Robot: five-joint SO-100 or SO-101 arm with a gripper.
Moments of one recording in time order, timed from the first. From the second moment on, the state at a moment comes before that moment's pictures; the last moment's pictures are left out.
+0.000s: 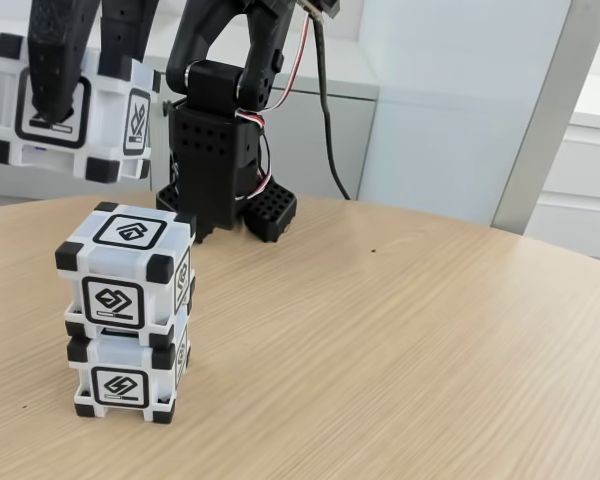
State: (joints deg) arm 38.9 125.6 93.6 105.1 -15.2
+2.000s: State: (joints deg) arm 28.9 136.2 100.8 105.1 -13.4
